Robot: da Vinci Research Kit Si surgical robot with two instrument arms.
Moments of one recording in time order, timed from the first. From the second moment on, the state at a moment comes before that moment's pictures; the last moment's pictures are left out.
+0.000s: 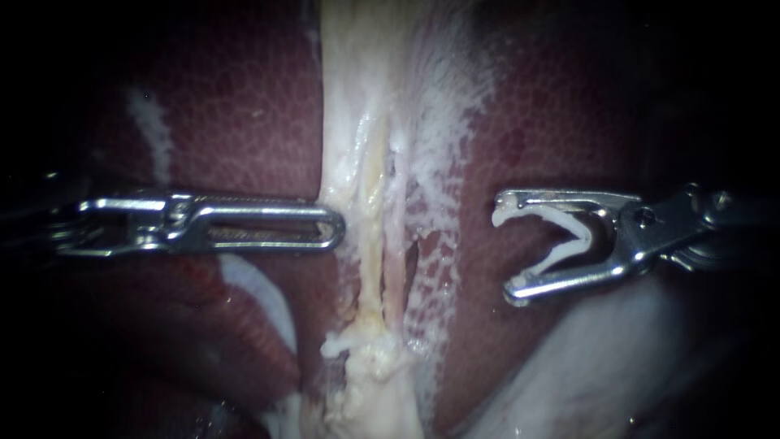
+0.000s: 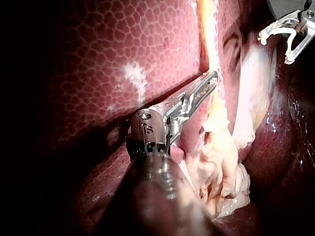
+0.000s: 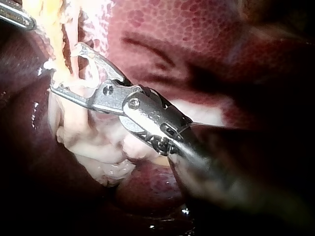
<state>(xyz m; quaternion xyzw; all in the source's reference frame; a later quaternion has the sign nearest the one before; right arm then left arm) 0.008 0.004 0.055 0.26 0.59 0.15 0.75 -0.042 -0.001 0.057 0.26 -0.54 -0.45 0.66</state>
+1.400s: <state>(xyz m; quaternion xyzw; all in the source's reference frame) 0.020 -0.006 0.067 0.34 0.57 0.17 0.73 -0.039 0.001 0.050 0.27 -0.55 -0.46 0.64</state>
